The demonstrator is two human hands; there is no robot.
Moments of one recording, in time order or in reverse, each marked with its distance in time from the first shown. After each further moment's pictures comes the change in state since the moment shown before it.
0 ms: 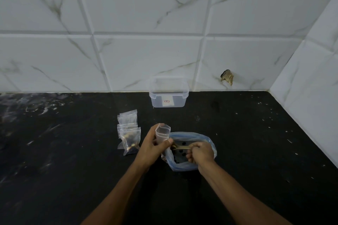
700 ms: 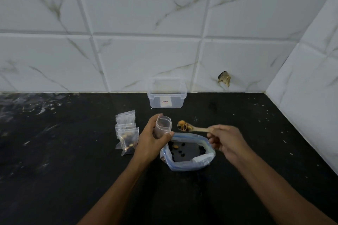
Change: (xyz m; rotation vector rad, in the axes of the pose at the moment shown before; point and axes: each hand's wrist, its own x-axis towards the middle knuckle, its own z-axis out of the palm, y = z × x) left_hand -0.004 0.031 0.004 0.193 0.101 0.187; right_hand -0.051 -0.055 -0.085 0.166 -0.048 -0.136
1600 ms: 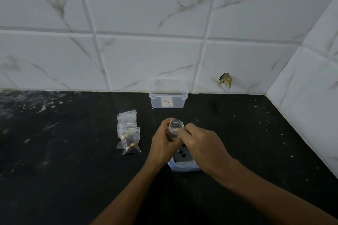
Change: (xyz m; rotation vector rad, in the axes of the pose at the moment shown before) left_hand -0.002 0.005 0.030 -0.026 -0.026 -0.012; right_hand -0.035 0.004 0.044 -1.211 -0.015 -1.400
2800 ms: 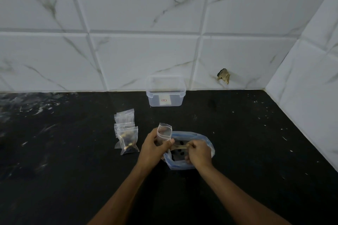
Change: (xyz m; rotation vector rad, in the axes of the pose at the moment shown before) left_hand -0.003 -0.046 -0.016 -0.075 -0.017 -0.186; right_hand -0.021 0.017 0.108 0.762 -0.180 1.199
